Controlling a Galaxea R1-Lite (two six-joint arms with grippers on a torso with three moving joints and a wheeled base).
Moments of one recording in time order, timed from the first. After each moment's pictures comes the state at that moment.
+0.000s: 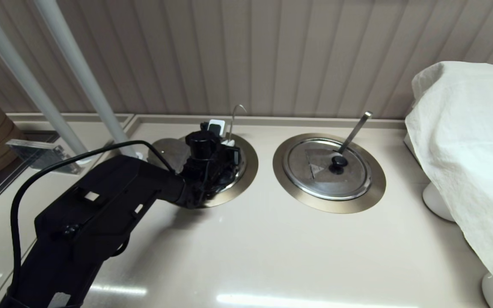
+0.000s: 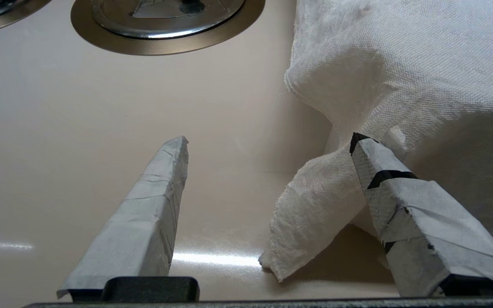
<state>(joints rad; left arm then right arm) -0.44 2.51 -1.72 -0.81 0.15 0.02 0.00 0.00 0.00 0.00 0.00 0.00</state>
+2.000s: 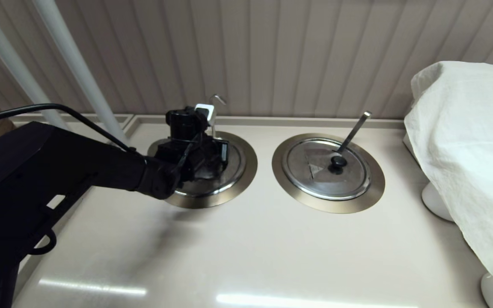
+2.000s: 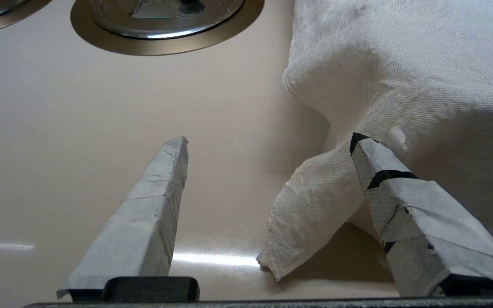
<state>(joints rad) -0.43 2.17 -1.44 -0.57 0.23 0.06 0.00 0.00 0.00 0.00 0.00 0.00</state>
